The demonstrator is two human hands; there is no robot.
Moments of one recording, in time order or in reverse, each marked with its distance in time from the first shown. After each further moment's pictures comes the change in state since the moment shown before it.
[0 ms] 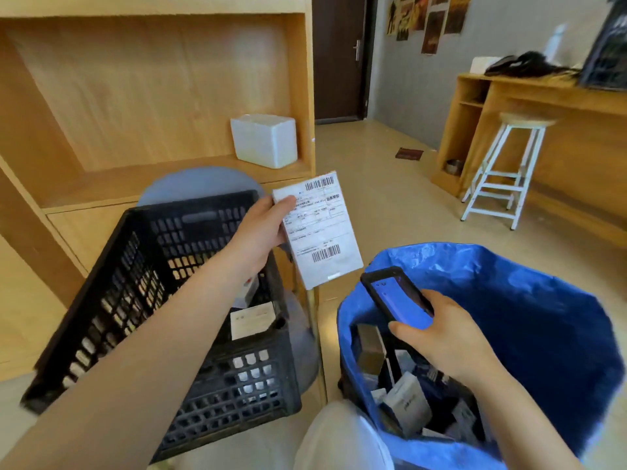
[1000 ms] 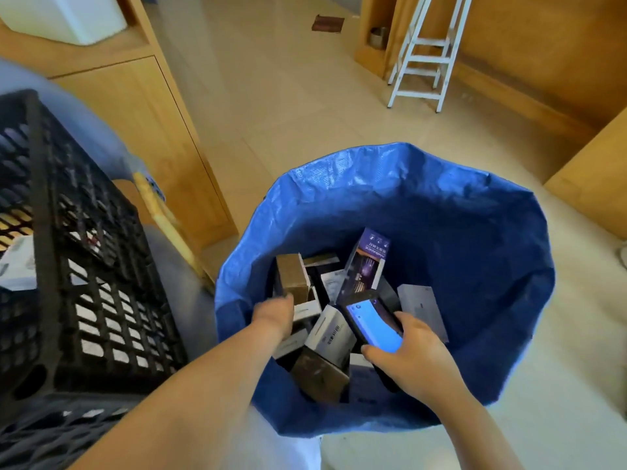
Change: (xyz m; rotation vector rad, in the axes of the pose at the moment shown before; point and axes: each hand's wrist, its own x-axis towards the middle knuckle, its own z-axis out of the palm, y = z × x) left_hand 0.015 -0.357 0.168 1.631 -0.851 -0.220; right_hand 0.004 0.190 0.044 -0.121 -0.157 0.517
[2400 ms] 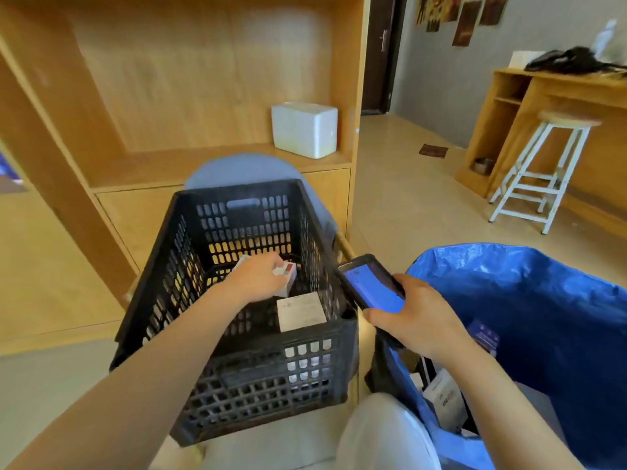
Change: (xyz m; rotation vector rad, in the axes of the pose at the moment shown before) left_hand -0.291 -0.271 -0.120 -0.461 0.526 -0.223; right_hand -0.137 -0.254 0.015 0.017 0.078 -0.625
